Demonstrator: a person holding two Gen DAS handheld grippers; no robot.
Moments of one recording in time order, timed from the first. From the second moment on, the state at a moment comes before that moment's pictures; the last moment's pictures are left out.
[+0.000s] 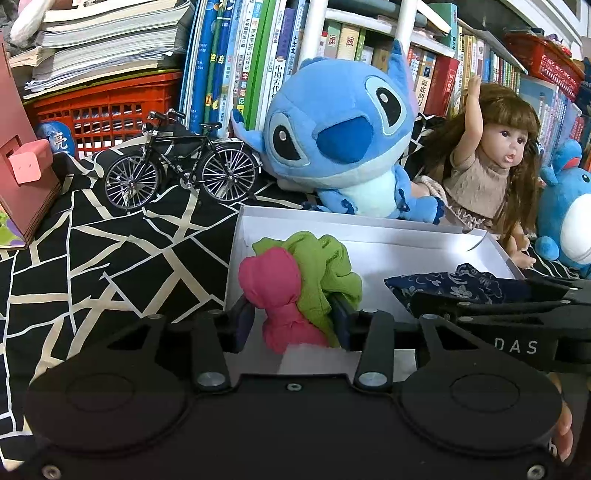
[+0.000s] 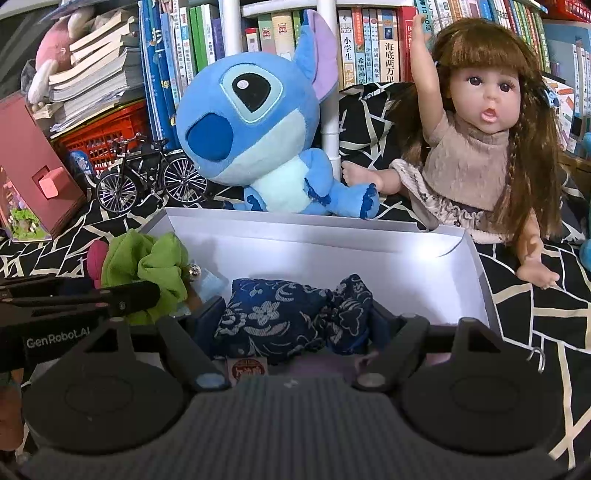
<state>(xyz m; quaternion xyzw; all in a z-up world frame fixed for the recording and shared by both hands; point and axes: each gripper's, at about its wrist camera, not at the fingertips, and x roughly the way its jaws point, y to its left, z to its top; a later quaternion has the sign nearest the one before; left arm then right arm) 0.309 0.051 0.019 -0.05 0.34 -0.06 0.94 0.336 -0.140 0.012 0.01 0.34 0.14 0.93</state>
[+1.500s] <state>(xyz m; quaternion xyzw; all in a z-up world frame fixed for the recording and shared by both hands) 0.167 0.042 0.080 -0.02 0.24 -0.09 0.97 0.202 -0.182 0.061 -0.02 0.22 0.22 0.95</state>
